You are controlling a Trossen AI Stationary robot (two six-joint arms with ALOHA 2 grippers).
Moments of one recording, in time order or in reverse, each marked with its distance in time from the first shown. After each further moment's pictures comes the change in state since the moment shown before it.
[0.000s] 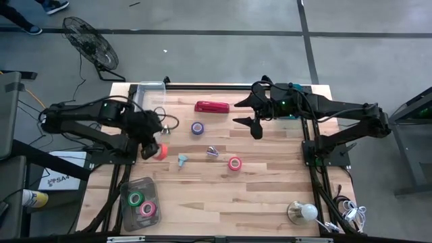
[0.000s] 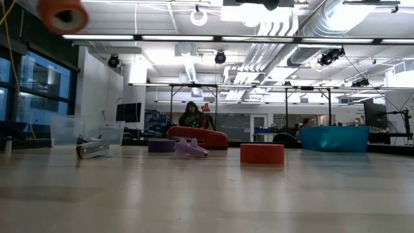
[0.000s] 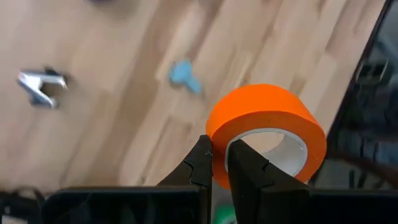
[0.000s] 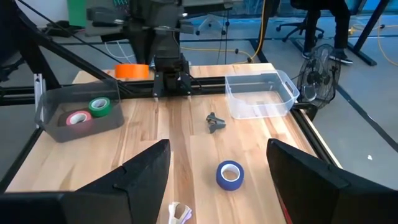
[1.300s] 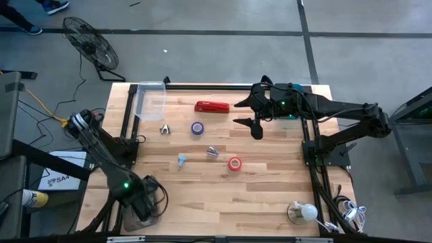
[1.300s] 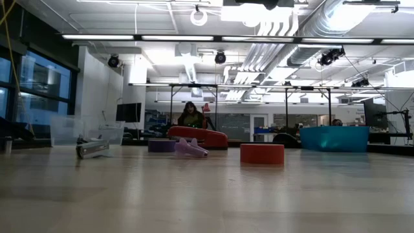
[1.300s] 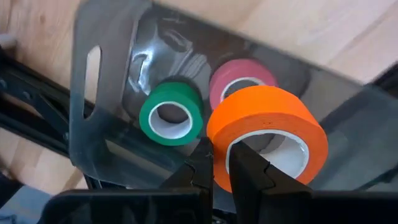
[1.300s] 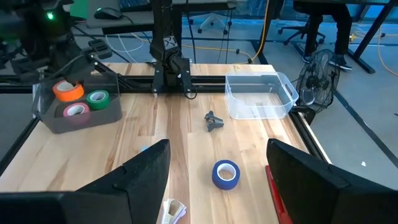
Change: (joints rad) left arm -0.832 0.510 0.000 0.109 0.050 -0.954; right arm 0.000 0.001 0.000 -0.006 -0.004 -0.053
